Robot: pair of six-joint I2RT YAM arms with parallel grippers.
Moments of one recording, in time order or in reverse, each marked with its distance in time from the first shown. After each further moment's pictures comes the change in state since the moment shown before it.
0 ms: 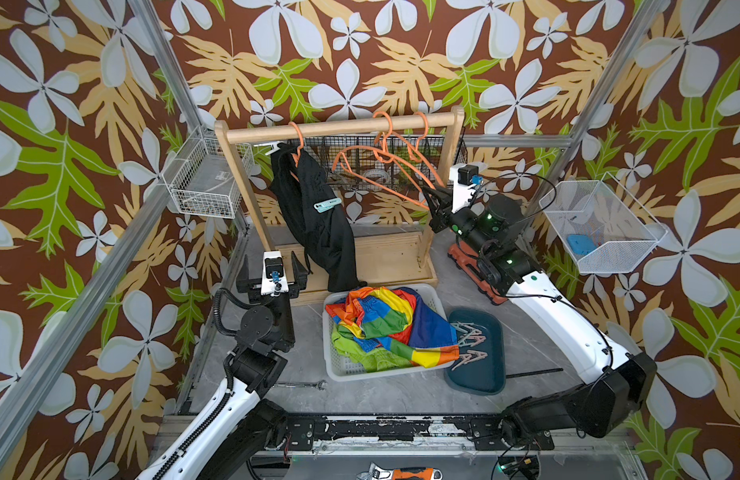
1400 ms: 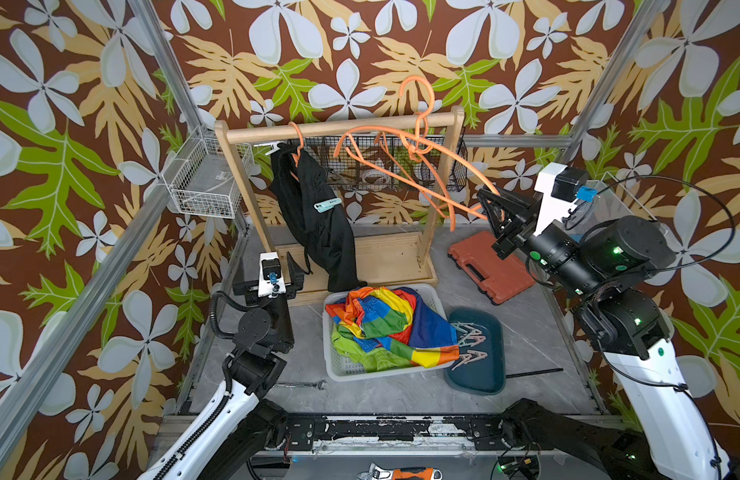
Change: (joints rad) left arm 0.000 -0.015 -0.004 0.011 -0.036 0.026; right arm 0.061 -0.370 0.193 -0.450 -0.010 -0.125
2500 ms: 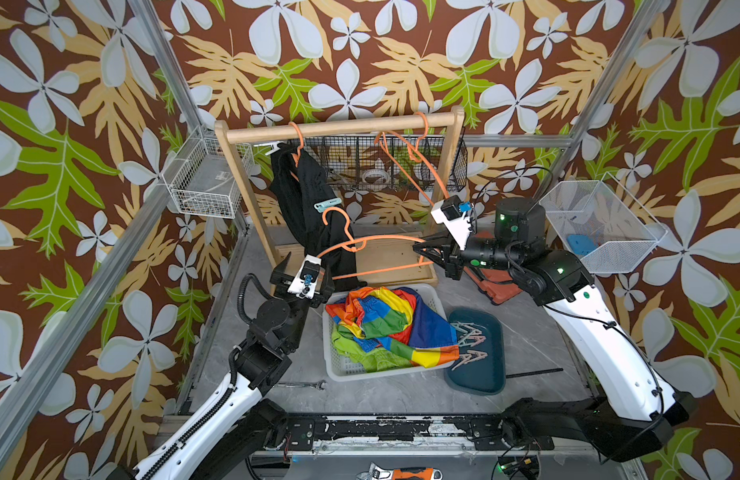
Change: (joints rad) left arm -0.072 0.031 0.023 -0.172 0.308 0.002; right arm 0.002 0.237 0.045 -0.397 -0.424 -0.126
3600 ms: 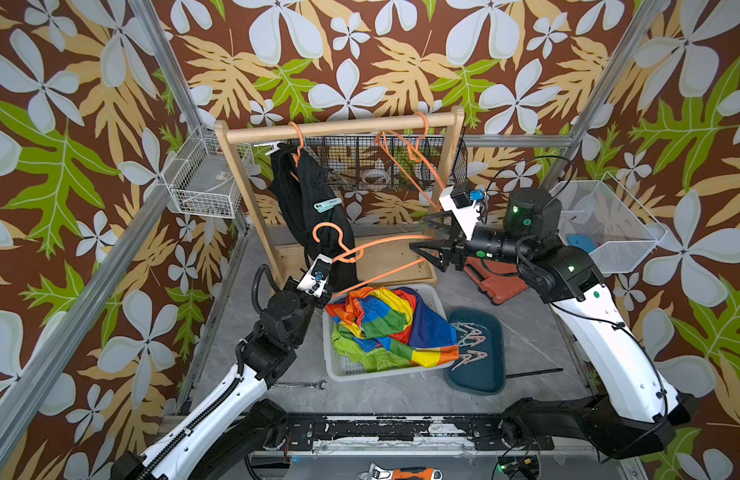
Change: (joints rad) left arm 0.000 0.096 0.035 -0.072 0.087 0.003; right arm 0.000 0.027 0.080 0.024 0.000 0.011
